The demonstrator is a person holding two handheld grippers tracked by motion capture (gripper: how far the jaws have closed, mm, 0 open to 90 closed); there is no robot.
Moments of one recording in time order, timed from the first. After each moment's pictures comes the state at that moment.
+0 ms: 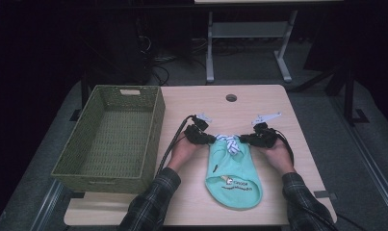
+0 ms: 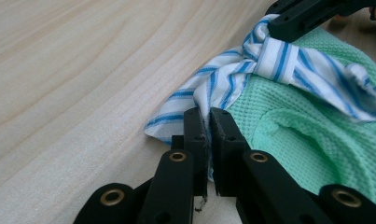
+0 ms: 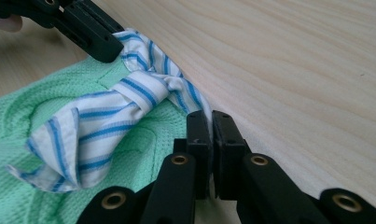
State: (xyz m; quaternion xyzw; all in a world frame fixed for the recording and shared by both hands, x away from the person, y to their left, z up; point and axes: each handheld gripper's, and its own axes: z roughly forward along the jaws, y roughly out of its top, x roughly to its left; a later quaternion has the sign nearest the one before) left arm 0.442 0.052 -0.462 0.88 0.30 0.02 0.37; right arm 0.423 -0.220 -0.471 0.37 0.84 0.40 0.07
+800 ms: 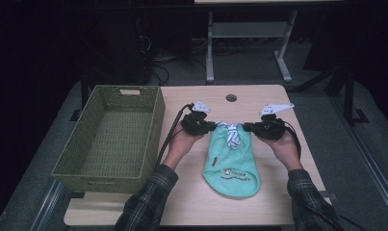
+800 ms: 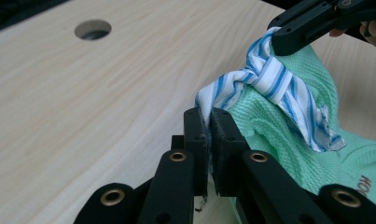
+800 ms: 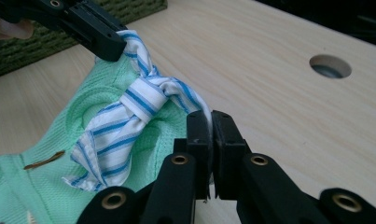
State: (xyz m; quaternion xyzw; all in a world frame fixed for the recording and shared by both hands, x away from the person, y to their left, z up) left arm 0.428 0.056 -0.400 0.86 0.27 0.10 0.43; right arm 0.410 -0.227 -0.413 0.34 0.82 0.44 0.13
